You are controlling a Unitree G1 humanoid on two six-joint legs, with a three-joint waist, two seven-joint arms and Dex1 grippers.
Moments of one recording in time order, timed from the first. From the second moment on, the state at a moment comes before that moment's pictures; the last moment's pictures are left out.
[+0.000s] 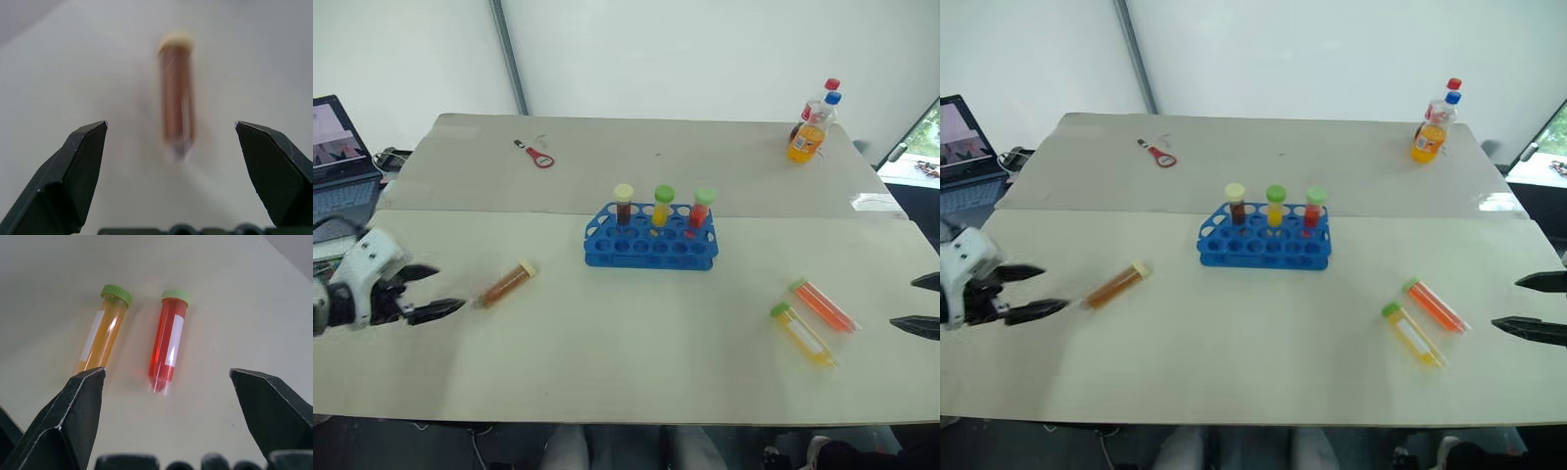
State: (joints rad) left arm -0.11 1.09 0.36 -0.17 -0.44 0.62 -1.13; right arm 0.07 -1.29 -0.58 0.17 0.32 0.35 1.43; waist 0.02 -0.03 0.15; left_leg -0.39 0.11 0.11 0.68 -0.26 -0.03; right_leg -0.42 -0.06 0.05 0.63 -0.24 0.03
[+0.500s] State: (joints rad) left arm -0.52 0.78 -0.16 -0.49 -0.53 0.80 -0.97; right arm -0.36 -1.28 -0.05 -0.04 0.25 0.74 1.19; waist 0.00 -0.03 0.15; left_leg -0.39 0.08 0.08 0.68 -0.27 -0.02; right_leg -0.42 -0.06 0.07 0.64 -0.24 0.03
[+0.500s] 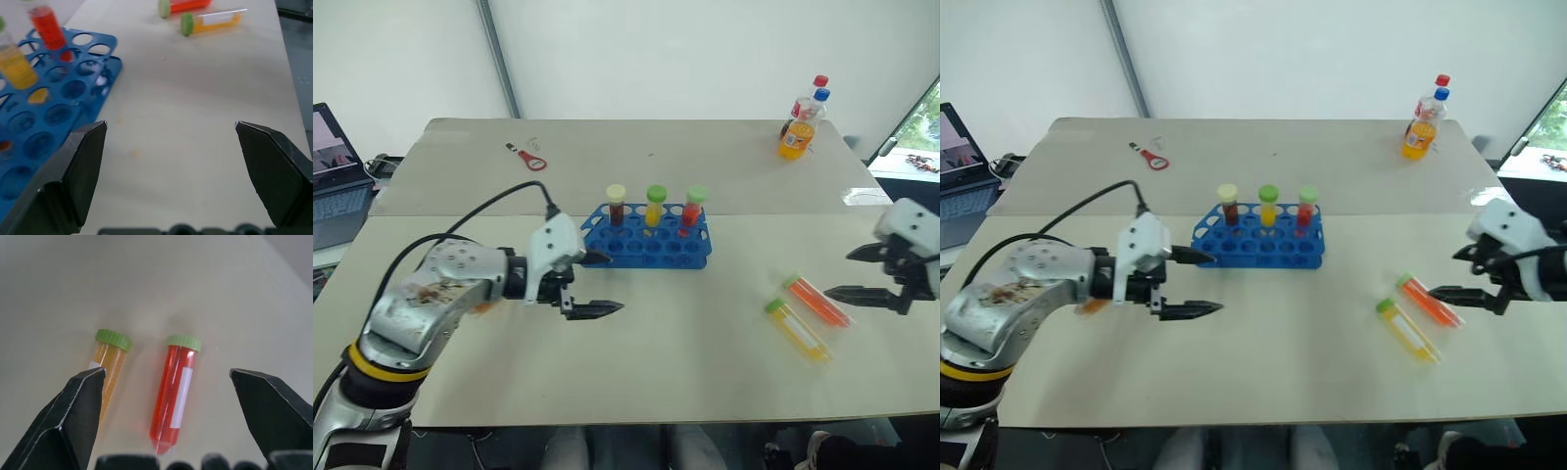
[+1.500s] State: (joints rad) left arm -0.58 0.63 -0.29 -0.44 -0.44 0.66 -0.99; right arm -0.78 -1.03 0.41 0.52 -0.10 0.78 1.26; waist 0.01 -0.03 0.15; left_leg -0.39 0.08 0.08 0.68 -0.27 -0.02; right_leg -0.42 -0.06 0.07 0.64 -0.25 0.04
